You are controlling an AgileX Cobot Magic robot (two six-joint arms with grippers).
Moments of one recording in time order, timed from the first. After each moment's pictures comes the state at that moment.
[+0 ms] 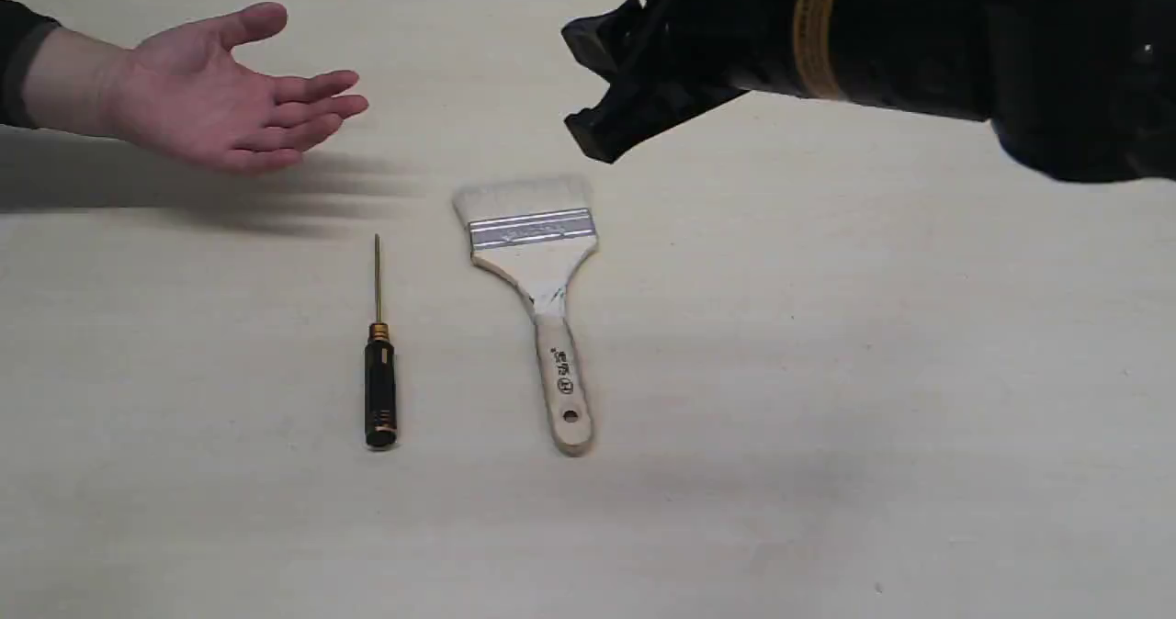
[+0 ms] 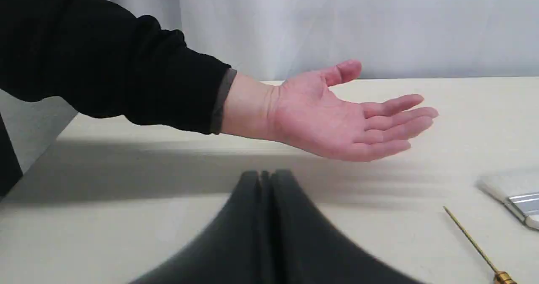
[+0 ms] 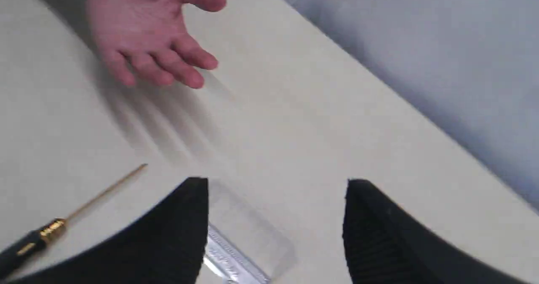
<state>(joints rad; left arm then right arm) 0.02 0.00 0.00 0.07 0.26 -0.07 0.60 1.48 -0.95 -1.75 0.02 1.47</state>
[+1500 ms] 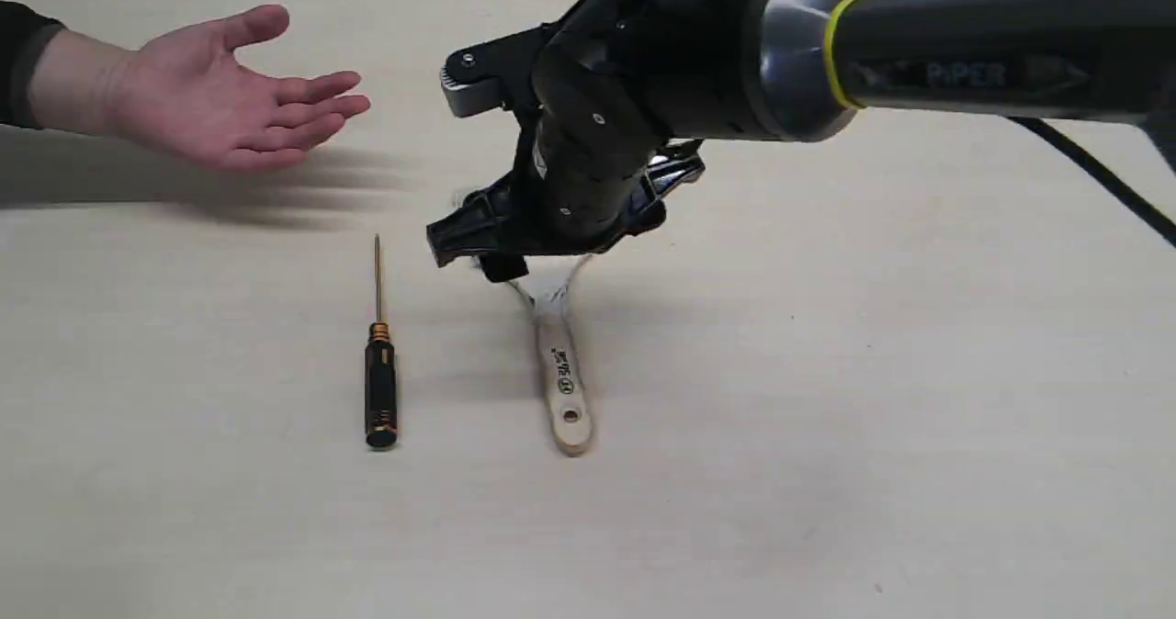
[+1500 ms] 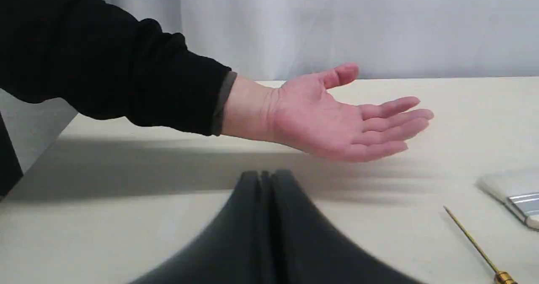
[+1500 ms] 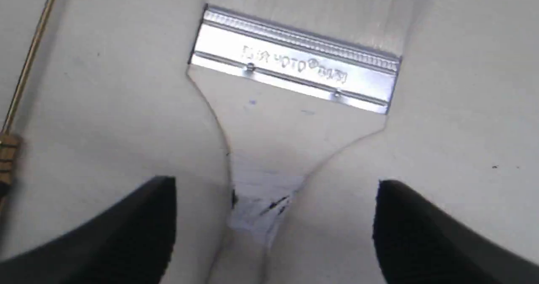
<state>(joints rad) 0.02 0.00 0.00 0.07 0.26 -0.07 0.74 2.04 -1.41 -0.27 0.67 0.55</state>
